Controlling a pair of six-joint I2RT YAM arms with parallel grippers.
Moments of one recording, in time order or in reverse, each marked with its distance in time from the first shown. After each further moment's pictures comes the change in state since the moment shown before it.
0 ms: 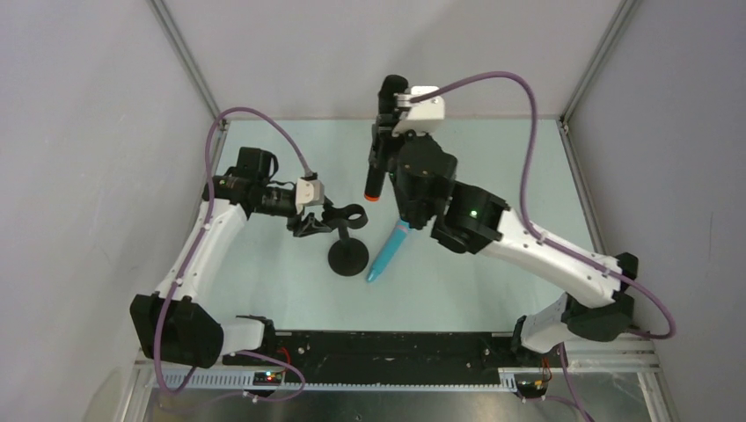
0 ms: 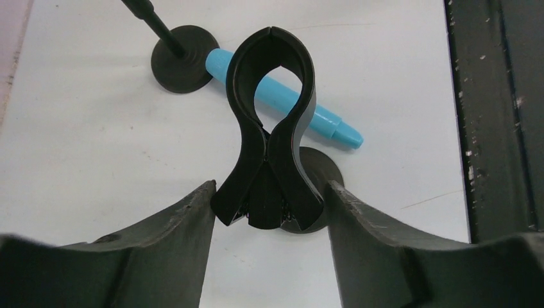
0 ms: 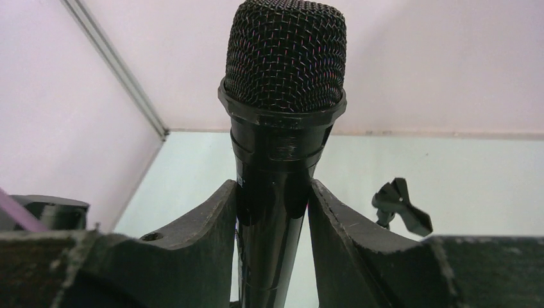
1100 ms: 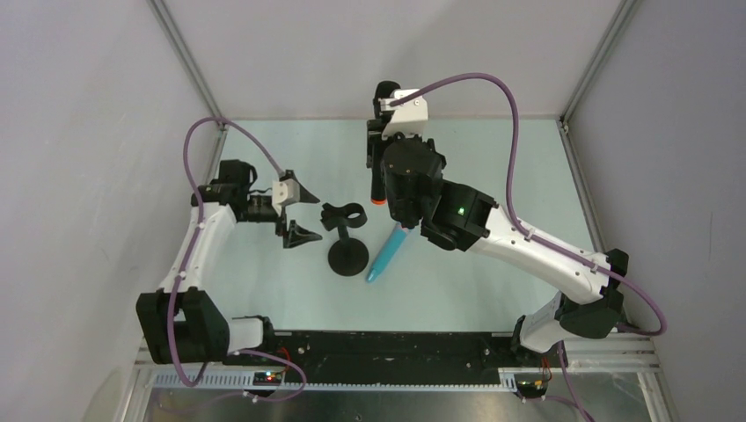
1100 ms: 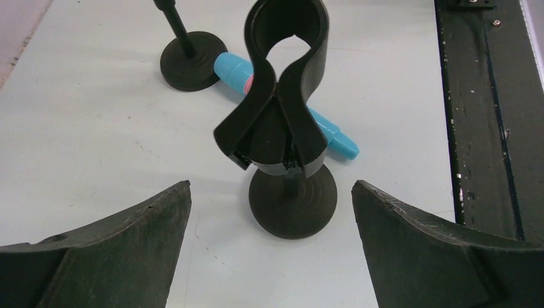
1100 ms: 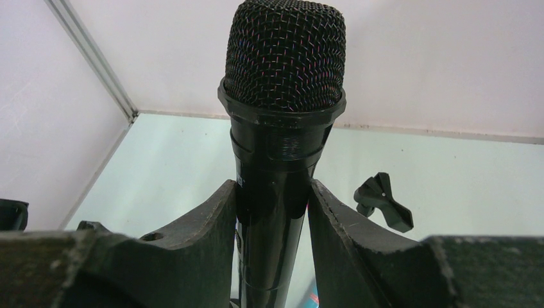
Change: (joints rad) left arm 0.197 -0.006 -0.127 -0.005 0.198 0.081; right arm -0.015 0.066 0.016 -0.007 0.011 -0.086
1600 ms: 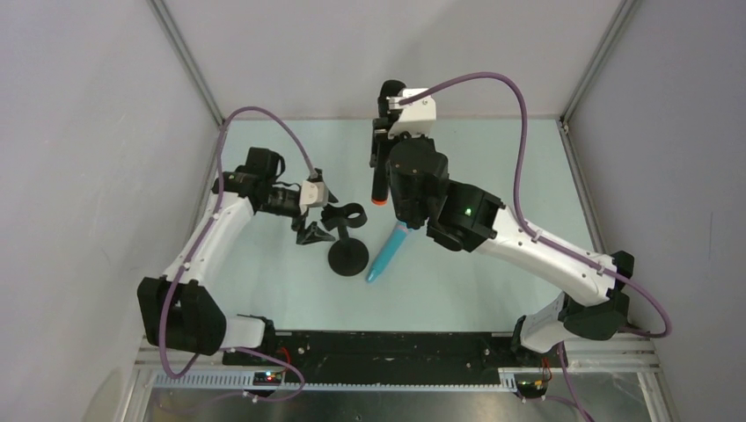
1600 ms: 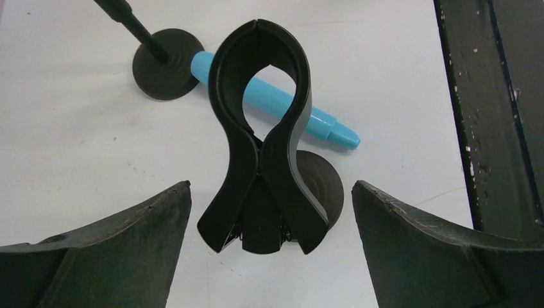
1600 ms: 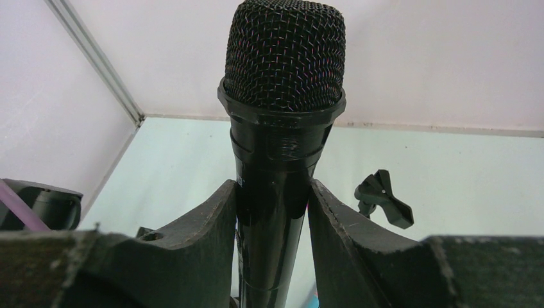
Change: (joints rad) left arm -0.186 0.075 0.116 0.004 -0.148 -0.011; right arm 0.000 -0.018 0.000 -0.029 0.003 0.036
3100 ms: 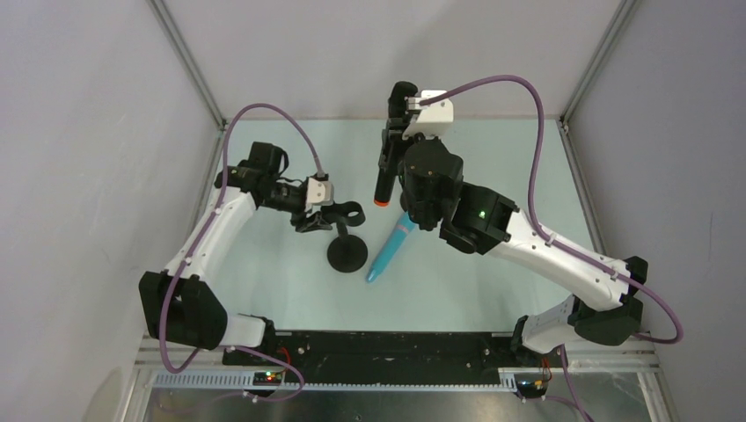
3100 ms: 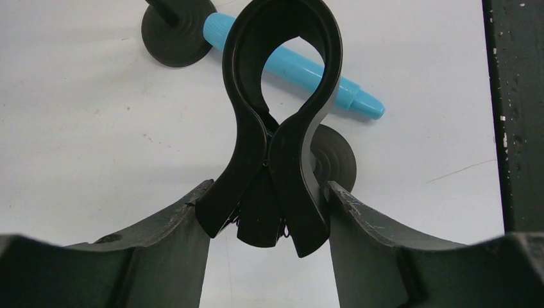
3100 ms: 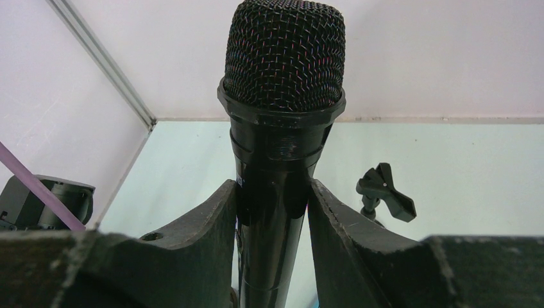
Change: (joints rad) left arm -0.044 0.032 0.054 -0.009 -0.159 0.017; right arm -0.017 -0.070 -0.063 -0.004 -0.027 0.073
